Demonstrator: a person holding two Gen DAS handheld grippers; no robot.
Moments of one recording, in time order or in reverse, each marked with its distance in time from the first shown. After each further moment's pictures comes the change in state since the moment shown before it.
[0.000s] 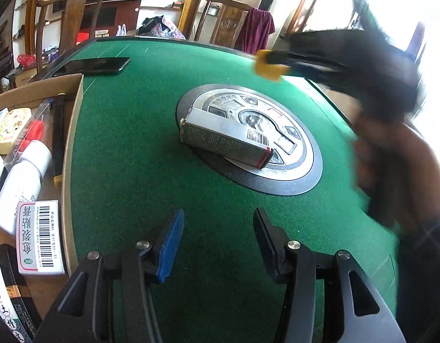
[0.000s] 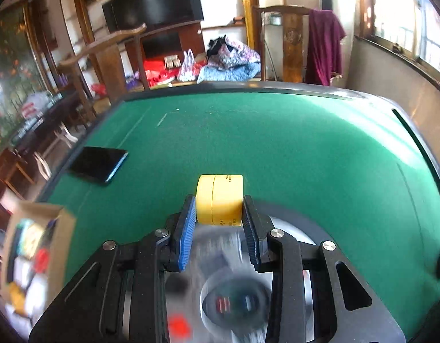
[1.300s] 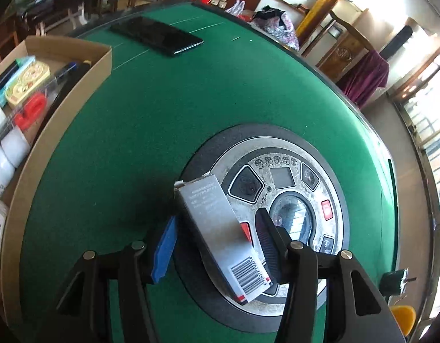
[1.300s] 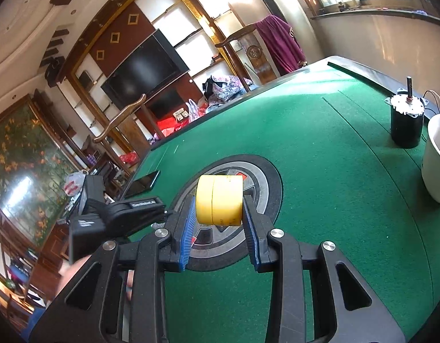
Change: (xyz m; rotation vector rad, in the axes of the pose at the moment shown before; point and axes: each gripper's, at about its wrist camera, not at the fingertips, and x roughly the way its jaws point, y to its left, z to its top) left arm 0.075 -0.018 0.081 -0.551 0.029 0.304; right arm -0.129 -0.095 -0.112 0.327 -0.189 0.198
